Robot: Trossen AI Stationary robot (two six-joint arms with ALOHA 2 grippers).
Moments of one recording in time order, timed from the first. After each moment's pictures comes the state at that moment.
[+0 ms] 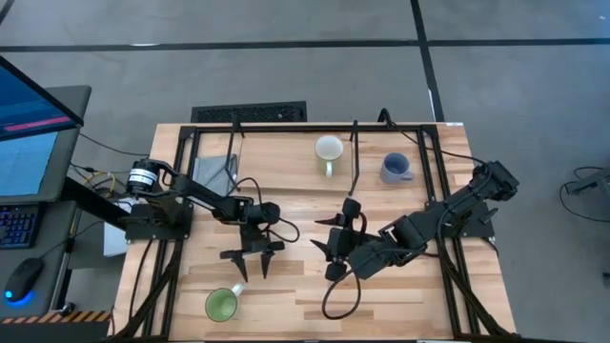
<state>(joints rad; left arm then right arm) -0.08 1.75 0.64 0.33 1.23 0.39 0.54 1.63 1.43 -0.46 0.79 0.16</state>
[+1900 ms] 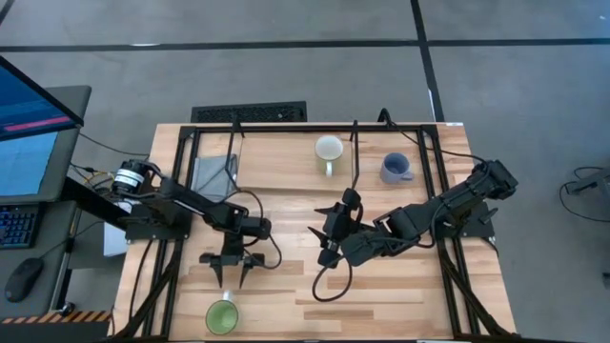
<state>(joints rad) -0.19 1.65 0.64 -0.19 1.17 1.11 0.47 1.63 1.43 -0.49 0.79 0.28</state>
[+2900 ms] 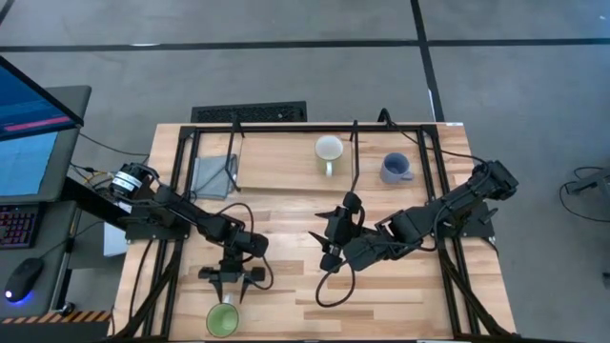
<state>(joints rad) -0.35 1.65 0.64 0.07 1.07 0.82 0.50 1.63 1.43 -0.49 0.78 0.29</state>
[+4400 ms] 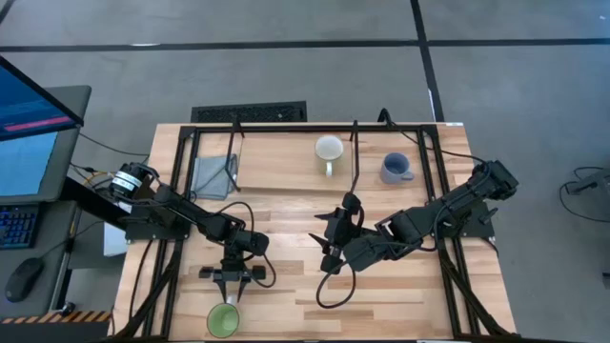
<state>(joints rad) -0.34 1.65 0.64 0.07 1.07 0.77 0.50 1.63 1.43 -0.49 0.76 0.29</state>
